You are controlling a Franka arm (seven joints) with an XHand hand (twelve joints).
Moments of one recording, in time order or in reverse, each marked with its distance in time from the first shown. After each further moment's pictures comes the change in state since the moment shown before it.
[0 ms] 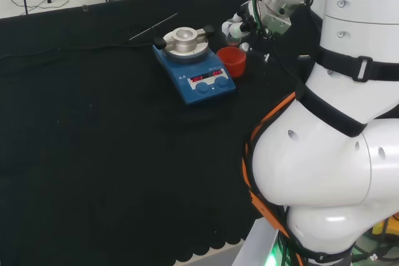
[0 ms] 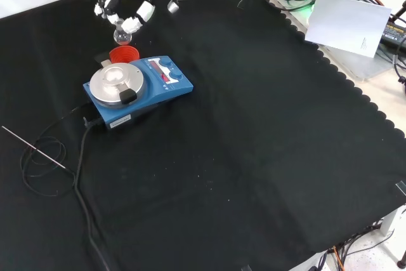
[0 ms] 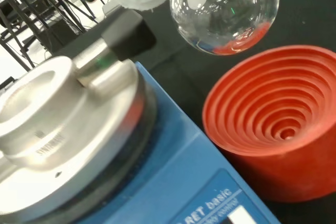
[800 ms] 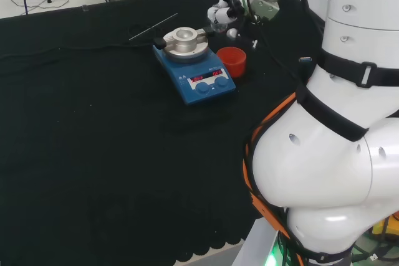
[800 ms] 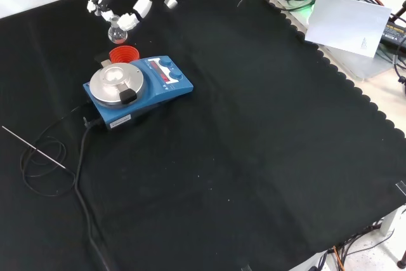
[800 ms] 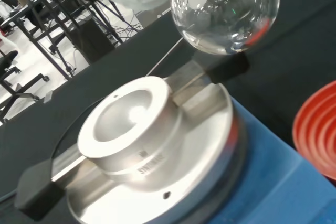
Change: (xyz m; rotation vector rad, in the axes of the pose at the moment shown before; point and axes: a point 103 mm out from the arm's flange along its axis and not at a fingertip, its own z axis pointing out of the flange) arm 0.055 0.007 -0.015 0.009 0.024 -0.066
